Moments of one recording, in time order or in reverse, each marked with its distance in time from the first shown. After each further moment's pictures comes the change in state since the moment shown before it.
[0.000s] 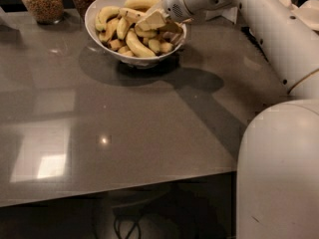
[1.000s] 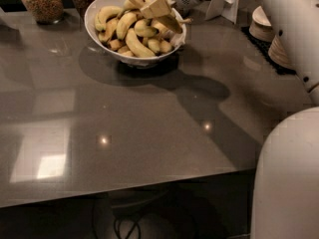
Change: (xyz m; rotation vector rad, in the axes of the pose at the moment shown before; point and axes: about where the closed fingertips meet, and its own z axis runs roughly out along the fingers) arm -0.035 0.010 -0.042 0.022 -0.030 -0.046
